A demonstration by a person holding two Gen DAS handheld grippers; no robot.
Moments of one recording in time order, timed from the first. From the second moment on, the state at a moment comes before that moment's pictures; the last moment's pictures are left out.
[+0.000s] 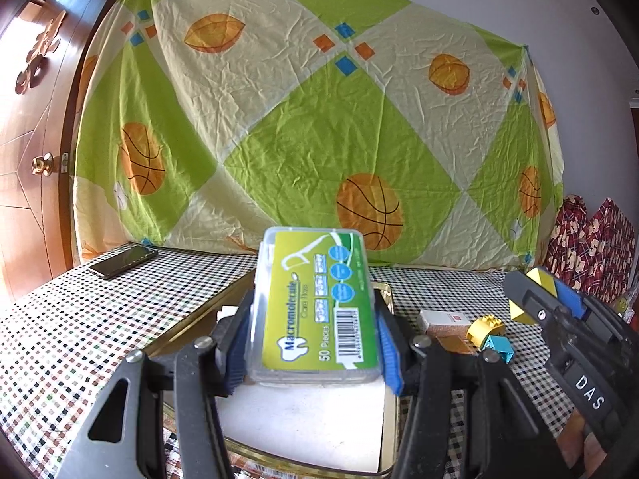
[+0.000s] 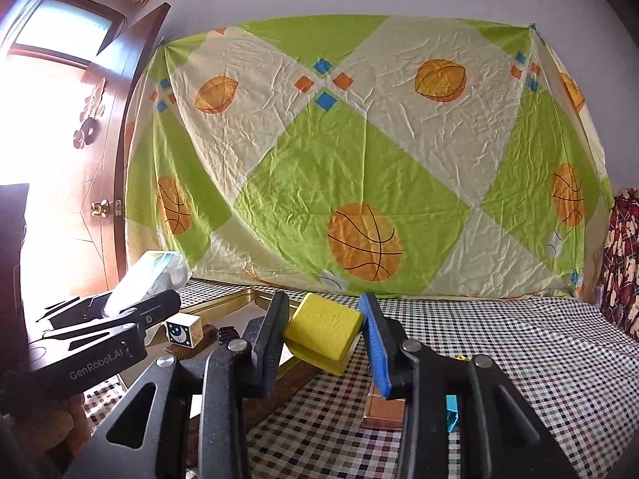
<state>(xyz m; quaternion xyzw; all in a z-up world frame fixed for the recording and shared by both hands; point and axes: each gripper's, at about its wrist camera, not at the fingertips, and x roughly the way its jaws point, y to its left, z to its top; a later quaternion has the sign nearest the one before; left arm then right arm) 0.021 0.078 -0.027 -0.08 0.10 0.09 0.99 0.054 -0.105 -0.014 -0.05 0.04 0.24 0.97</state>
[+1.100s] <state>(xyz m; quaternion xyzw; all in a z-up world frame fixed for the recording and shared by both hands) 0.024 0.135 -0.028 -0.09 0.12 0.13 0.98 0.055 -0.035 -0.018 -0.09 0.05 0.30 0.95</state>
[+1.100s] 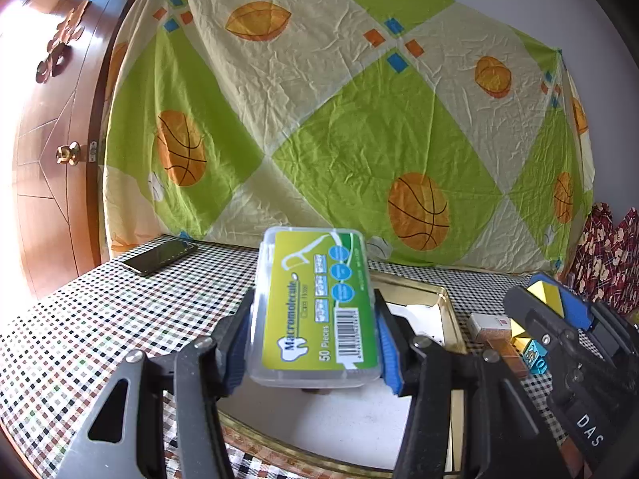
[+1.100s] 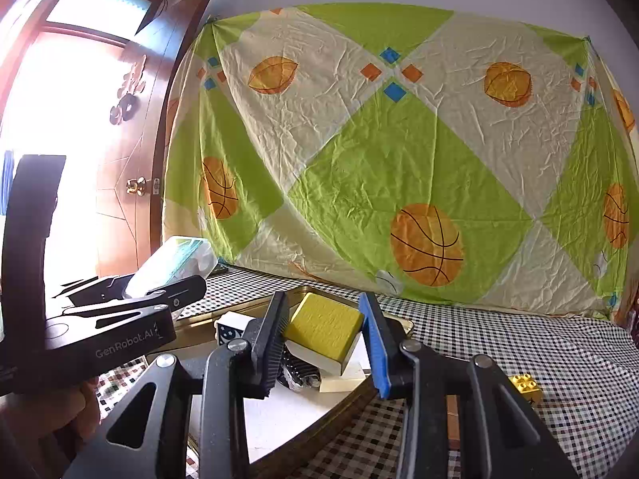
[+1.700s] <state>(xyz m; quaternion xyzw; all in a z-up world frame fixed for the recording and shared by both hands) 0.048 0.155 -0.037 -0.08 0.17 0.13 0.97 0.064 -0.013 -0.021 -0.10 0.07 0.32 0.94</state>
